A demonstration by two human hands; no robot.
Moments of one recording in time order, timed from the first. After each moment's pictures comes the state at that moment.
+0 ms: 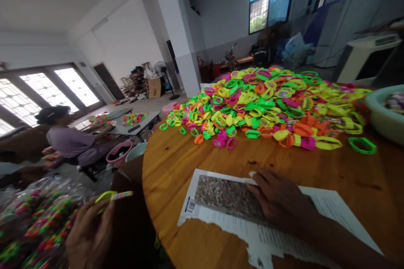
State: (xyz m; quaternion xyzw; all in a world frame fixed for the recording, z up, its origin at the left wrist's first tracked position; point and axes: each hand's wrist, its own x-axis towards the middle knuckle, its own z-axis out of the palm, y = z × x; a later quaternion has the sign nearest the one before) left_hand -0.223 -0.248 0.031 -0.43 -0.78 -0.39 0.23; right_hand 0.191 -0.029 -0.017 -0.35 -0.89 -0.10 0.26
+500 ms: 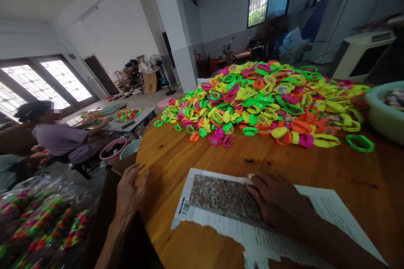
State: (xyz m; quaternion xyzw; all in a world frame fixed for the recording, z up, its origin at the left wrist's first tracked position) left_hand -0.217 -0.132 0.010 -0.52 -0.76 -0.37 0.12; right_hand 0.196 -0.027 -0.027 -0.36 -0.91 -0.06 0.20
